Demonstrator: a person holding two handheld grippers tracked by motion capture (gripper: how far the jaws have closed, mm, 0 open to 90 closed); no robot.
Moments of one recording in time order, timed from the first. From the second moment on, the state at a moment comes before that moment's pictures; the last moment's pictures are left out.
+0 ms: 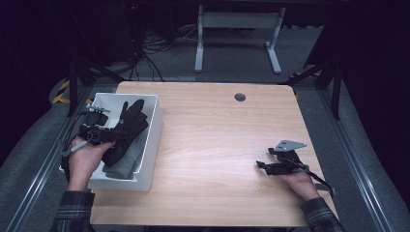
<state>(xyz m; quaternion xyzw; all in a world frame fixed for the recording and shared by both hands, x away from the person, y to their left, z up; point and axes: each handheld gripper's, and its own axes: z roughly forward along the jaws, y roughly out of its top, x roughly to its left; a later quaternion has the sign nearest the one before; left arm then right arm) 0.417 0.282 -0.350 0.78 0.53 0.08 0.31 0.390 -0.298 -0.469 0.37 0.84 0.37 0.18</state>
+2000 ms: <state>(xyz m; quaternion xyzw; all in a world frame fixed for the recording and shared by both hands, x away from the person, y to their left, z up) 0.432 0.189 -0.305 0.82 0.41 0.09 0.38 0.390 -0.298 -0.469 0.37 0.84 0.37 0.18</state>
